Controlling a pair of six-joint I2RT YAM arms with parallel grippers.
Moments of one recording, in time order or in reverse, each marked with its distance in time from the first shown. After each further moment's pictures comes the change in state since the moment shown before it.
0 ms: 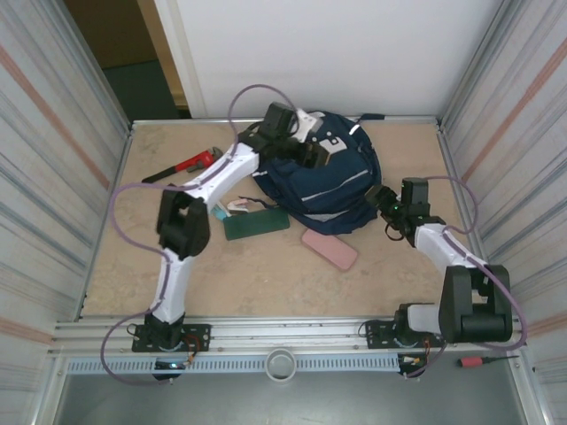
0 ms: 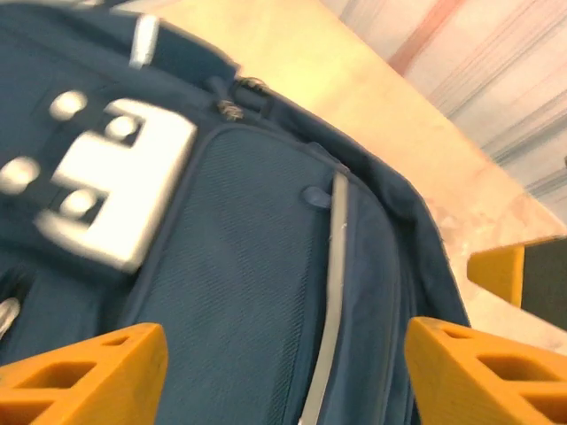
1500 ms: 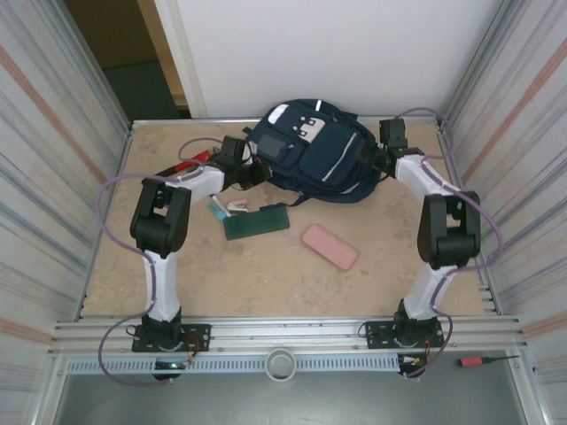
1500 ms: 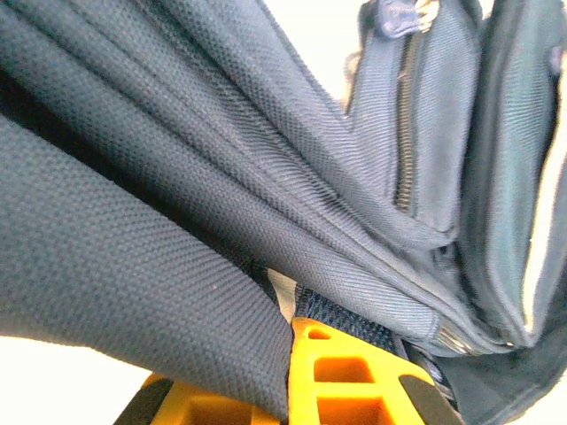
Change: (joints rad) left arm 0.205 -0.066 -0.515 0.357 -0.020 -0.575; right arm 0.084 0.476 0.694 -0.285 0.223 -0.333
